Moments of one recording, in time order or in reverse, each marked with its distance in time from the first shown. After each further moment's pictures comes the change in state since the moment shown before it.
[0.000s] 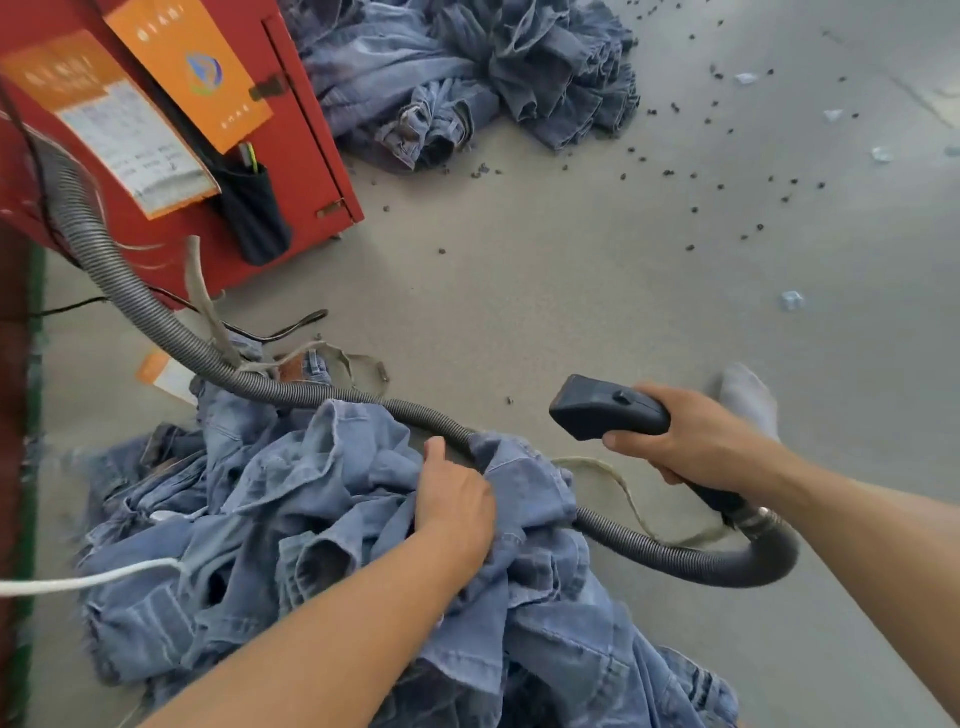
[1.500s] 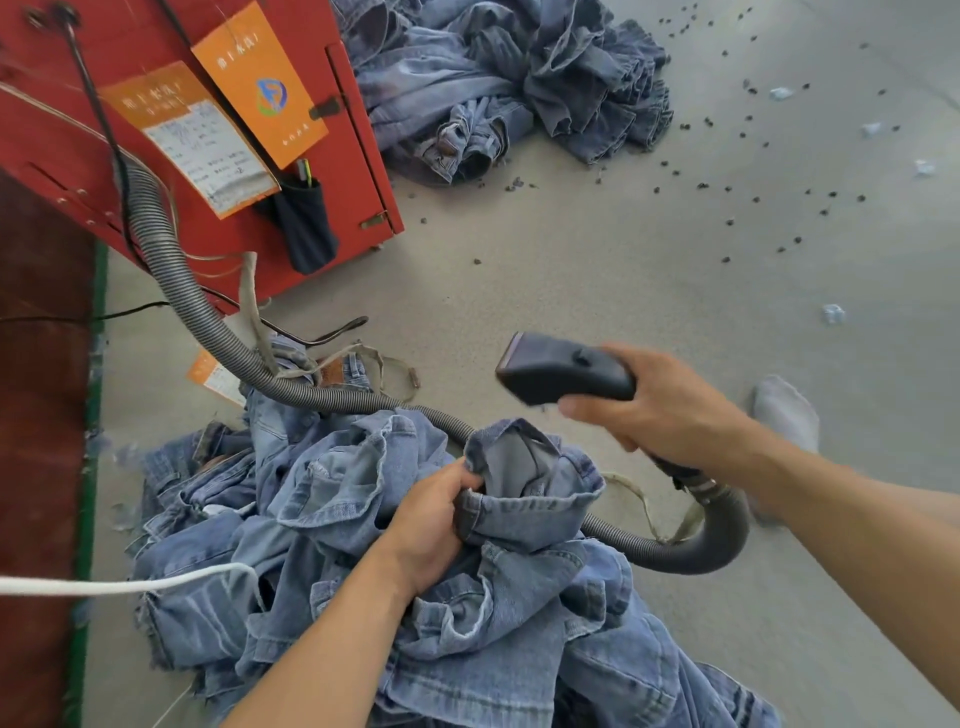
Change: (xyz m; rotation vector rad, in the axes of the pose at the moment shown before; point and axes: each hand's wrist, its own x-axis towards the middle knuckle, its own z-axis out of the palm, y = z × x) left_hand -0.027 -0.046 0.053 -2.637 -0.017 0.133; right_hand 0.009 -0.092 0.025 0.107 0.042 -0.281
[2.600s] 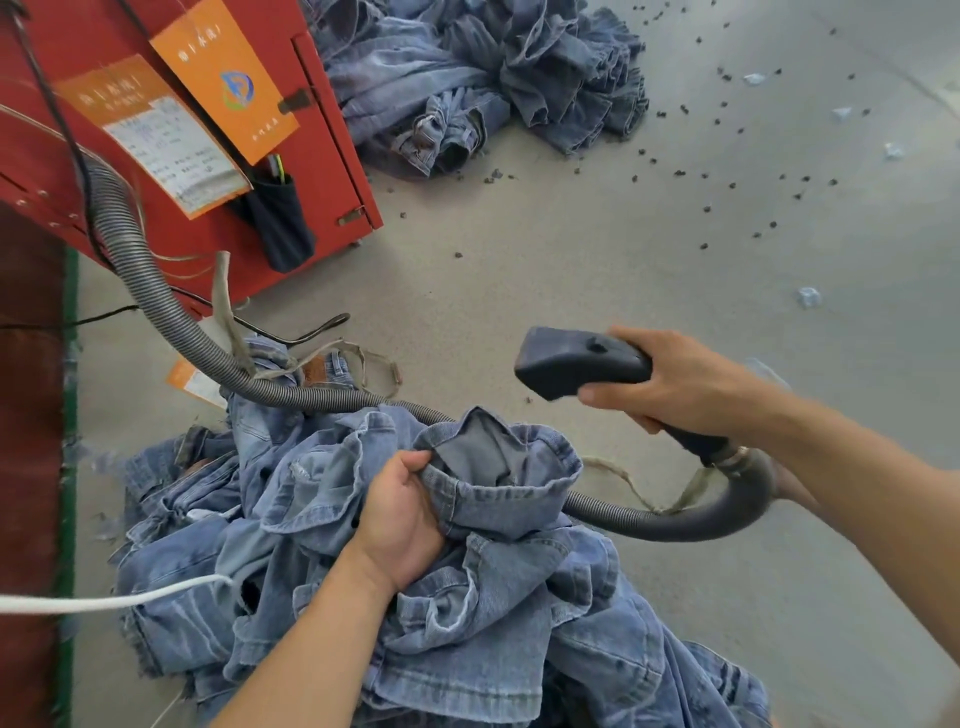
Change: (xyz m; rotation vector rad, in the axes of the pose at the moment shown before) left_hand -0.004 0.005 -0.004 -0.253 -0.142 -0.032; right_hand -0.005 0.011 -0.035 -0.058 -0.107 0.042
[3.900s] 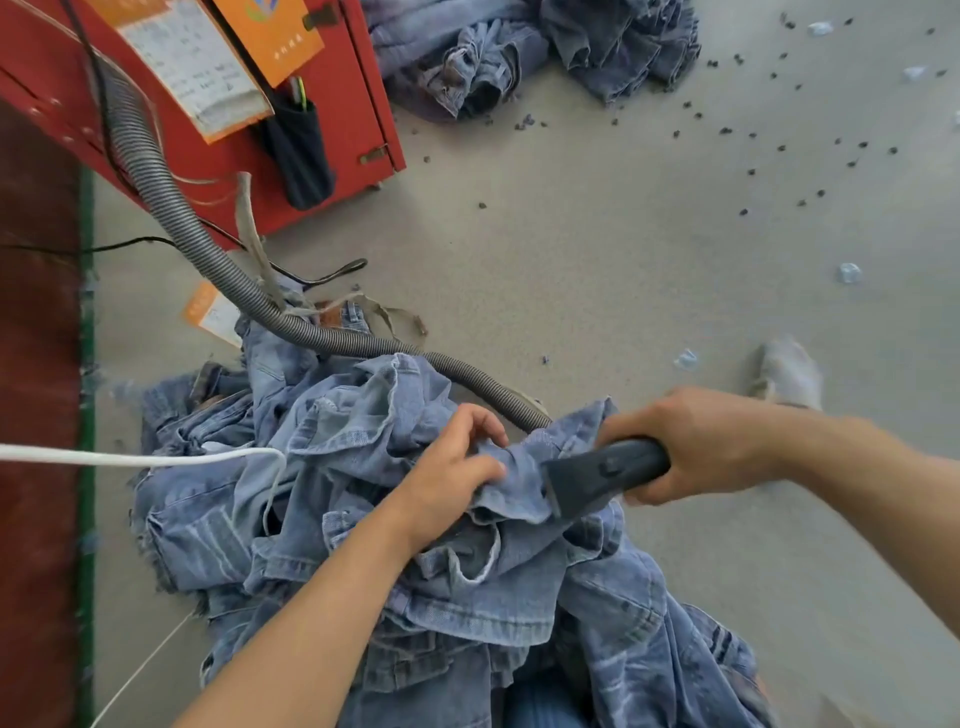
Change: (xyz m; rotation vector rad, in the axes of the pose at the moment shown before) left_hand -0.026 -0.013 0.007 1.087 0.058 0.231; right_hand -0.027 0.015 0.033 -0.561 -0.507 -0.040
